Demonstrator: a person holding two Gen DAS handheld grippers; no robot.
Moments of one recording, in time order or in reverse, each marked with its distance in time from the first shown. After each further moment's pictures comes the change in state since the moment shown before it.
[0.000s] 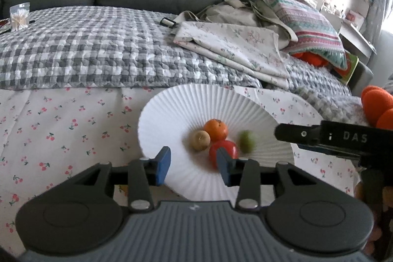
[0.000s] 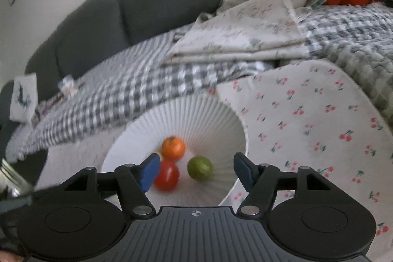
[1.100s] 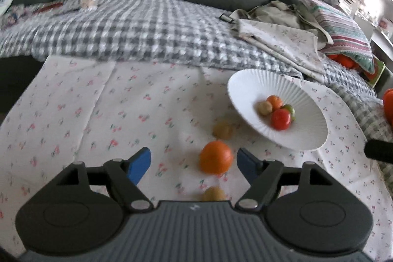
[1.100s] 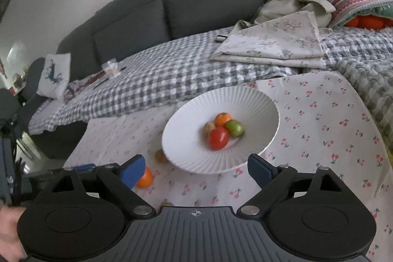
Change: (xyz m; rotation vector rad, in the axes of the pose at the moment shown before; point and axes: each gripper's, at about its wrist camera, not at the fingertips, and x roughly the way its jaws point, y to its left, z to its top) left arm -0.094 0.067 -0.041 -0.104 0.052 0.165; right arm -0.096 0.058 -0.040 -0.153 0.023 0.087
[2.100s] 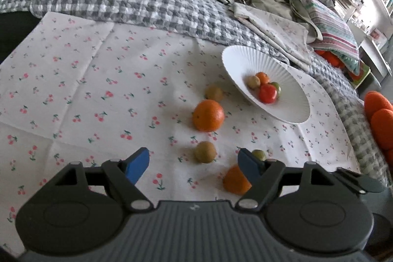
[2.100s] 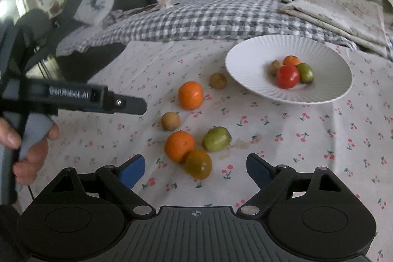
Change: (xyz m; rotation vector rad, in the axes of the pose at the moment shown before) left arm -0.007 0.018 -0.031 -0.075 0.089 -0.120; right arm 0.037 0.059 -0.078 -0.284 0.189 0.108
